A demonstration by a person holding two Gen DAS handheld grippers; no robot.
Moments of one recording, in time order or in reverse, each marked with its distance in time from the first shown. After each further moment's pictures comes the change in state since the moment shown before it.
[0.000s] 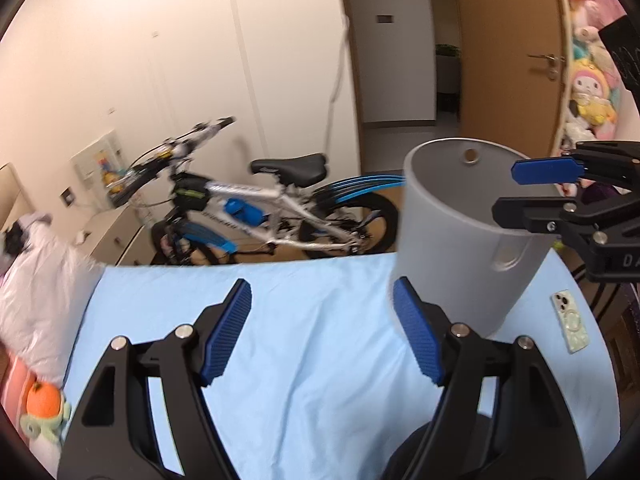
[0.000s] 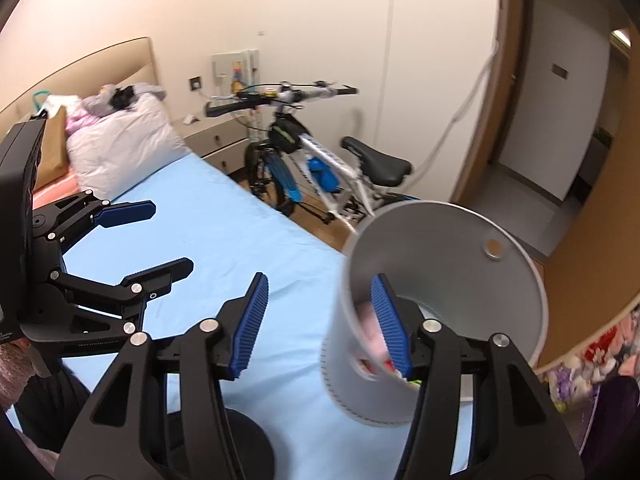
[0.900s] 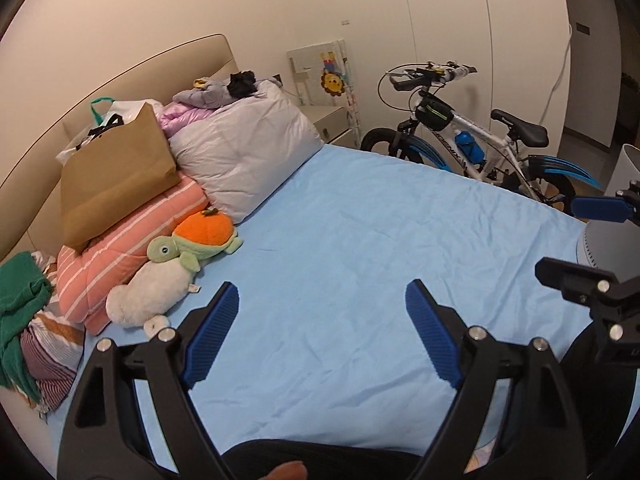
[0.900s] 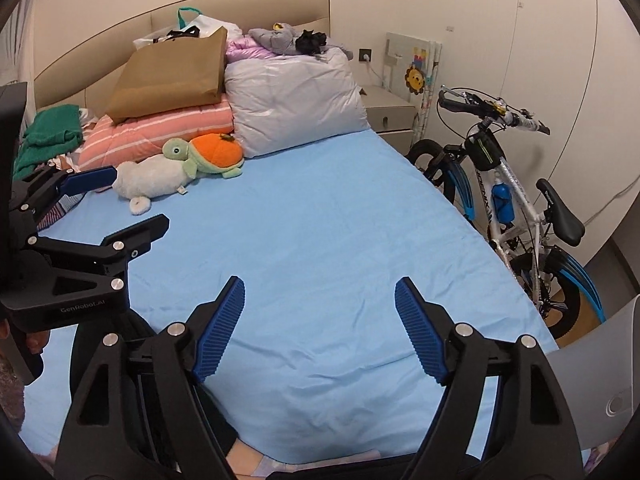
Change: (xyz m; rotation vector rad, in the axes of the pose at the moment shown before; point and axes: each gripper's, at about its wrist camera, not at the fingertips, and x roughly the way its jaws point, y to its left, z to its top) left arm -0.182 0.199 -0.180 -0.389 0.190 0.562; right arm 0.018 0.326 -0.004 -0.313 0.070 0.344
